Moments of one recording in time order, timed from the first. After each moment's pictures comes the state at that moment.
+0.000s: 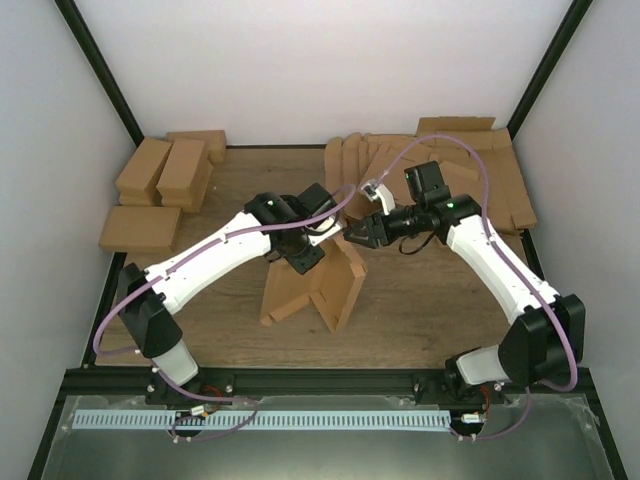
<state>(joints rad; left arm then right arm) -0.87 1.68 1.63 -1.24 -0.11 0.03 0.36 1.40 1.24 -0.76 -0.83 -0.03</state>
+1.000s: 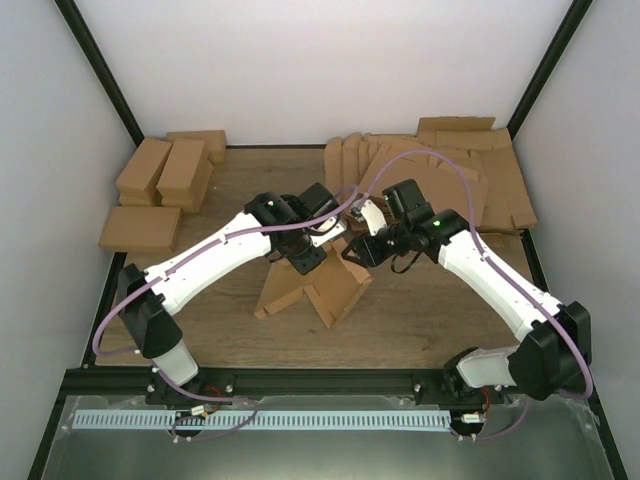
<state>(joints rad) -0.88 1.68 1.65 -1.23 -0.09 0.06 0.52 1.33 1.16 -0.78 -0.54 0.01</state>
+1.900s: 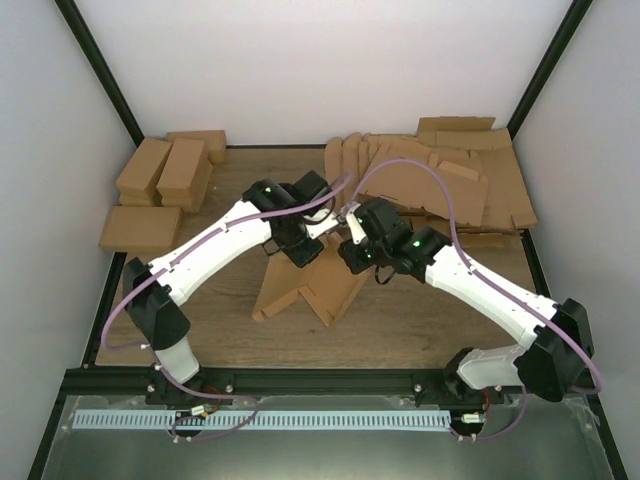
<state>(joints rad) -0.82 1.72 1.72 -1.31 0.01 0.06 0.75 1.31 1.11 -0.67 -0.05 0.14</state>
